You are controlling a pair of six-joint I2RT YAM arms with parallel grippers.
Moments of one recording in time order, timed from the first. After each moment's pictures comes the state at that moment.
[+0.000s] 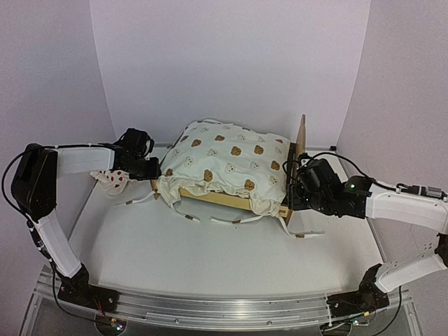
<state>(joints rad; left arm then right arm) -0.40 1.74 1.20 -0.31 -0.01 -0.35 0.83 1.27 0.89 -0.43 0.55 0.49</state>
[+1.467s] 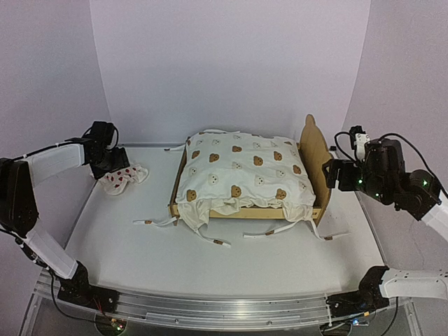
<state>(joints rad) -0.16 1.53 1.14 -0.46 -0.22 -0.54 0.70 0.86 1.01 -0.69 0.53 0.35</state>
